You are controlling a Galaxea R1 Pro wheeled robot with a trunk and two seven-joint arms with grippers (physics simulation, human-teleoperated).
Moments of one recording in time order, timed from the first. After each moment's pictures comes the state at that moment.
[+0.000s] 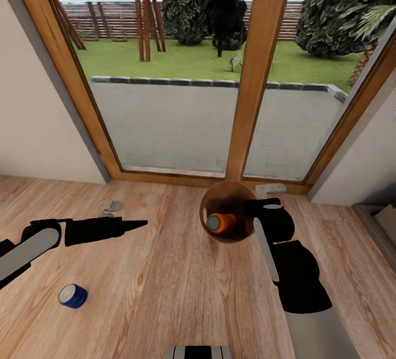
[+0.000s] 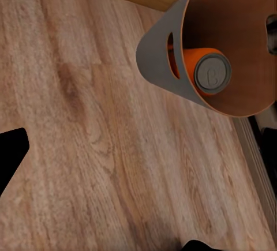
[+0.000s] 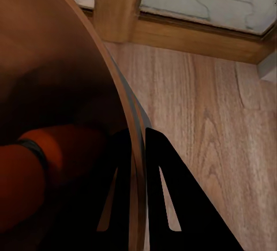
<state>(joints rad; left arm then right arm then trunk) -0.75 0.79 -0.76 -1.51 1.45 0.58 -0.17 -0.63 0.12 0.16 -1.58 0.05 1.05 -0.33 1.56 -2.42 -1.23</state>
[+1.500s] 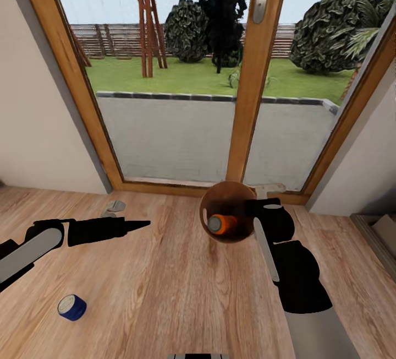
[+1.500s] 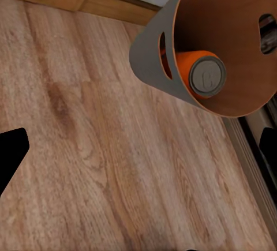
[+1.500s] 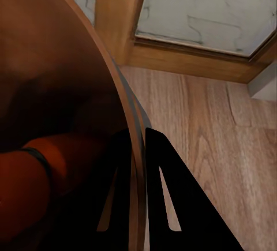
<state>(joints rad) -0.75 0.78 -0.76 -1.51 1.44 0.58 -0.17 -0.63 0.12 0.16 -1.58 0.05 1.05 -0.33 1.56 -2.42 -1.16</state>
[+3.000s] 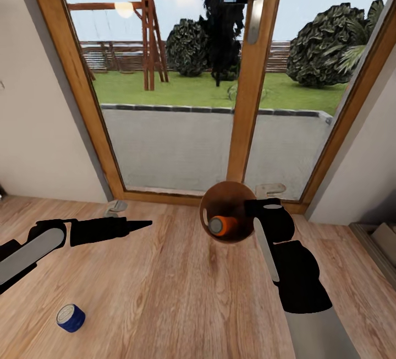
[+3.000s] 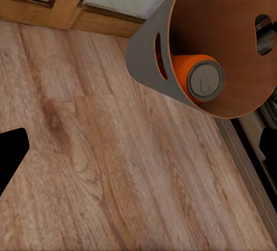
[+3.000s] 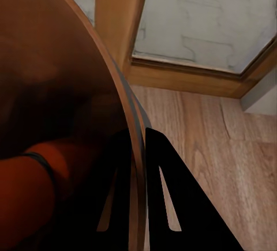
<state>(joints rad) -0.75 0.77 -0.76 -1.51 1.44 0.58 -0.17 -0.63 0.12 0.16 -1.58 0.05 1.05 -0.33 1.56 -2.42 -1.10</state>
